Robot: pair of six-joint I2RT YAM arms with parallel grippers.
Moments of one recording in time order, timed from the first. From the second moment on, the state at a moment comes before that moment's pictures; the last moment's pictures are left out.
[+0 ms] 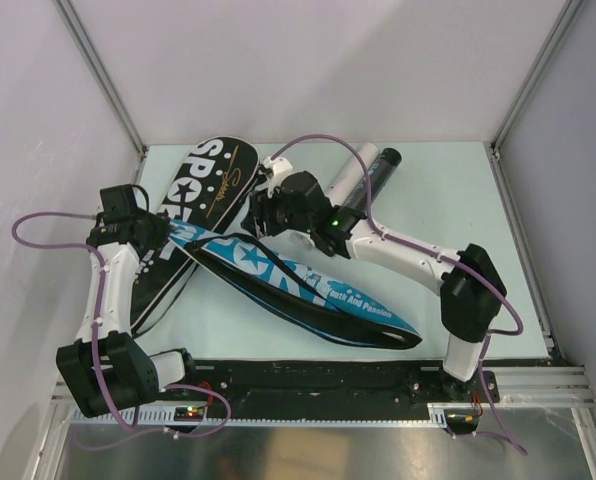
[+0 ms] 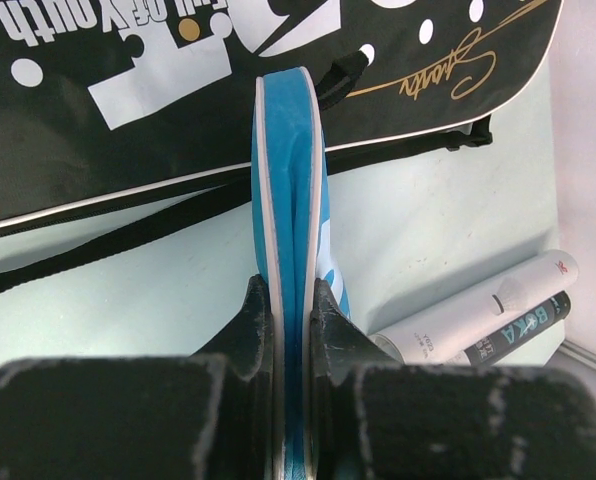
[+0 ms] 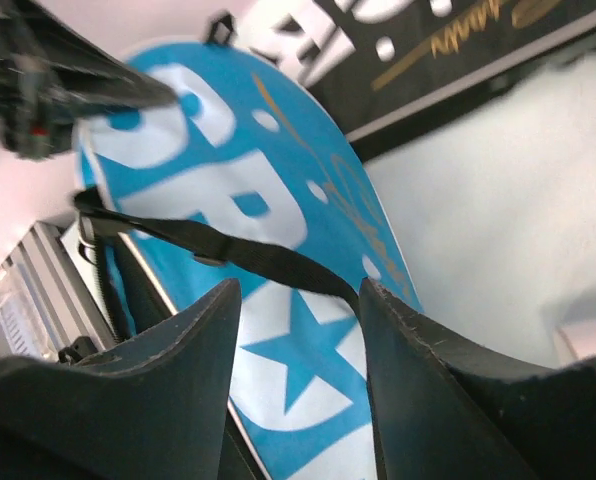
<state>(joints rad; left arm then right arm) 0.24 1.20 1.03 -0.67 0.06 -0.92 0.91 1.82 1.52 -0.10 -0.06 0.43</state>
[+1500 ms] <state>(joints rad) 0.25 1.19 1.01 -0.68 0.15 -1.00 1.17 2.04 1.22 0.93 -0.15 -1.19</state>
